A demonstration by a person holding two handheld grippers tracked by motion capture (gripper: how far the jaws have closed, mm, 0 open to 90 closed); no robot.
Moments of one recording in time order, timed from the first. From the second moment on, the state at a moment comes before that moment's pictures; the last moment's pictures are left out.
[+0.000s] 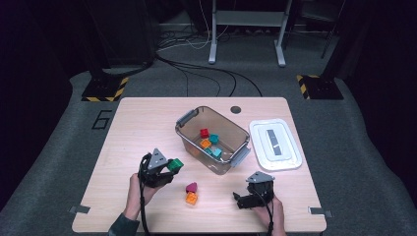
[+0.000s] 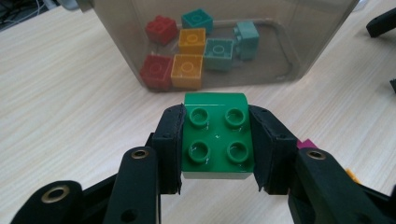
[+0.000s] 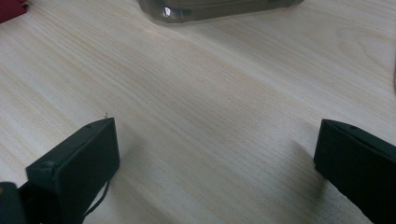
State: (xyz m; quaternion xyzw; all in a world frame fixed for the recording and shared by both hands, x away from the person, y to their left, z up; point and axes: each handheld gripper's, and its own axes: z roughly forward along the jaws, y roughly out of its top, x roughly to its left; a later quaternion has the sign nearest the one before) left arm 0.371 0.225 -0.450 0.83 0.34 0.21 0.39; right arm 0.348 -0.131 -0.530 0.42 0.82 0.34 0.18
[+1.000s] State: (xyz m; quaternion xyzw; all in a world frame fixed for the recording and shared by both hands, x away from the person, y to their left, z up) left arm 0.404 0.219 -0.406 0.82 0.32 0.22 0.42; right arm 0.348 -0.131 -0.530 0.42 0.82 0.34 0.18
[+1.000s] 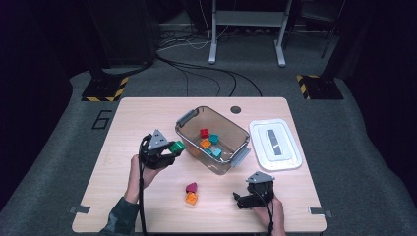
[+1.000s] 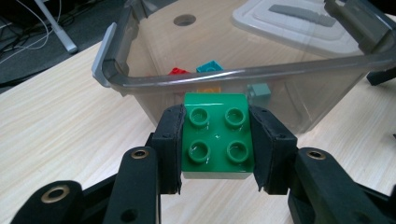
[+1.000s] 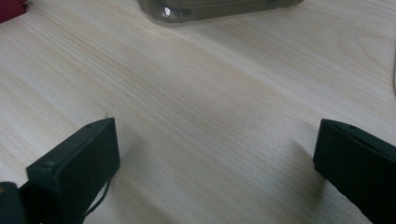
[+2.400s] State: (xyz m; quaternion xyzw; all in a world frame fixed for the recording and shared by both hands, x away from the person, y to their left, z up) left arm 0.471 0.201 -0.360 0.82 0.32 0.21 0.43; right arm 0.348 -0.131 -0.530 0.42 0.82 0.34 0.18
